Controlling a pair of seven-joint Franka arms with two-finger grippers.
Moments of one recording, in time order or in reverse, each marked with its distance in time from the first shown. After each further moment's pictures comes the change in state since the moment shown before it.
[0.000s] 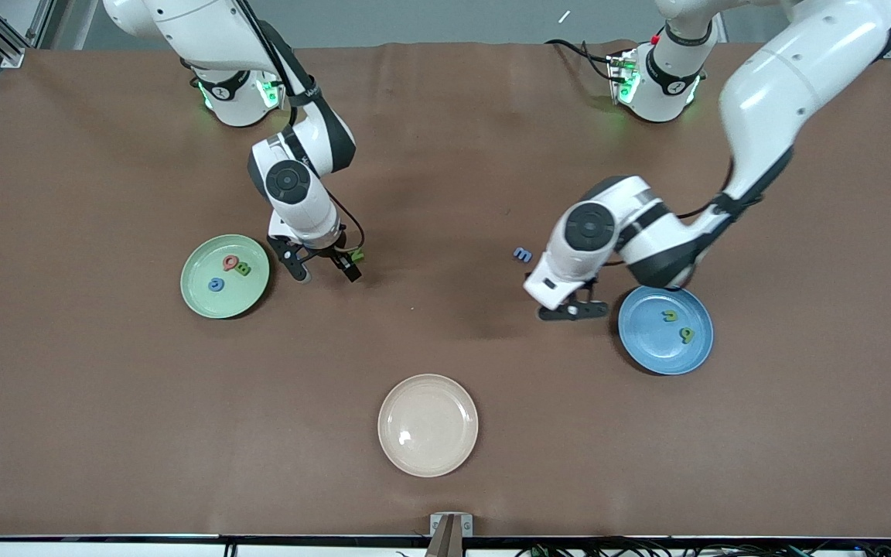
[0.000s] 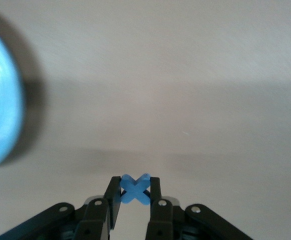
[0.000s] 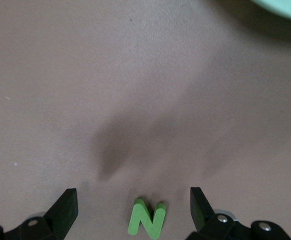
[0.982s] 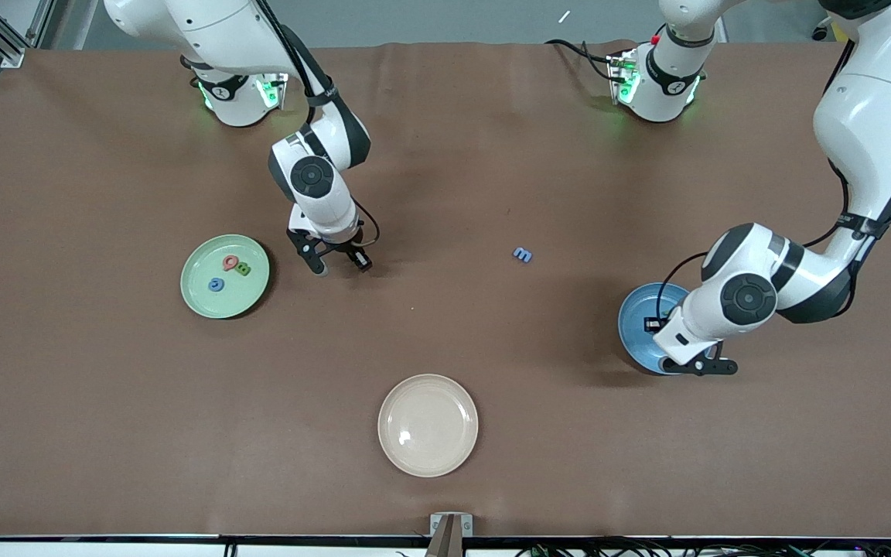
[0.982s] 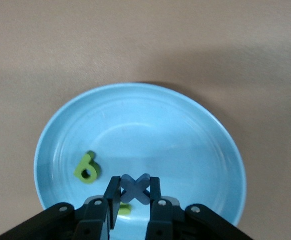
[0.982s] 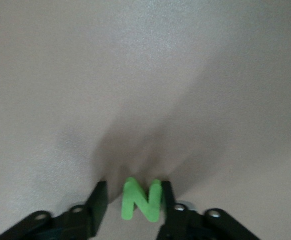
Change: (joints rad) left arm 0.176 0.035 0.165 0.081 0.014 0.016 0.423; right arm 0.062 0.037 0.000 0.005 0.000 0.045 0.079
